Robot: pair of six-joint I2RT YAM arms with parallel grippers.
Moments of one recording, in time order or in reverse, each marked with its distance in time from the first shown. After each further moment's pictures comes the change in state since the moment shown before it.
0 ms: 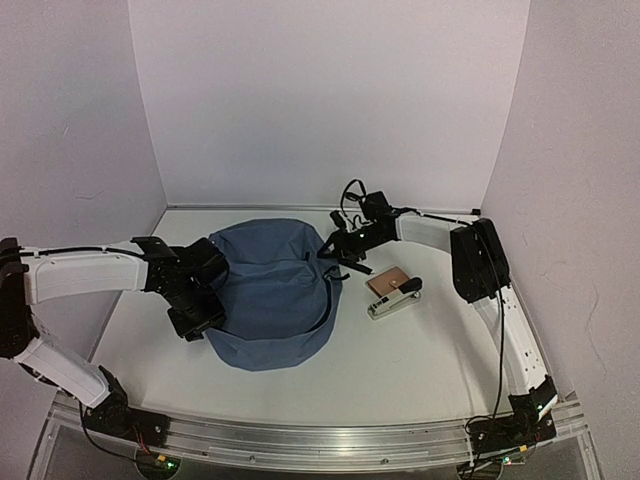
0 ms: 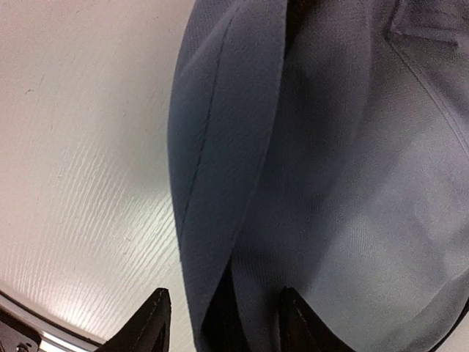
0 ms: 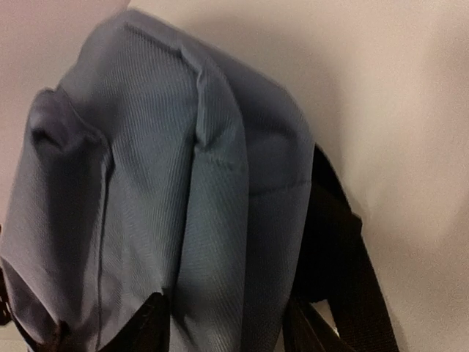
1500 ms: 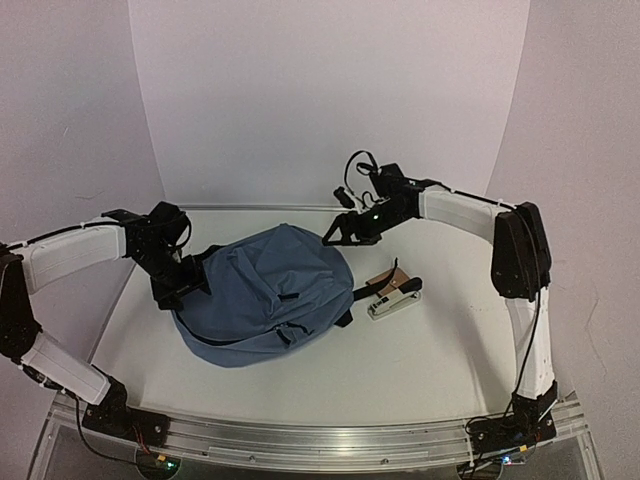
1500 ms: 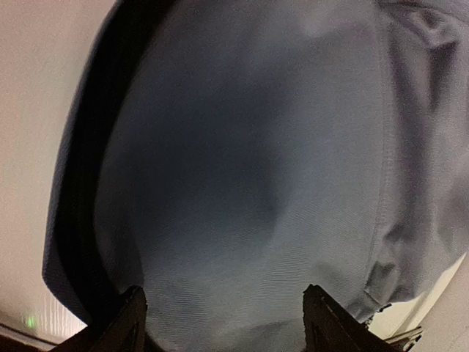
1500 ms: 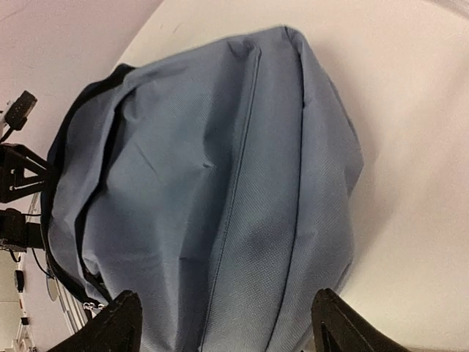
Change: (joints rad) left arm 0.342 -0.007 0.111 -0.014 0.207 0.503; right arm 0.038 -0.395 -0.259 -0.146 0.087 -0.196
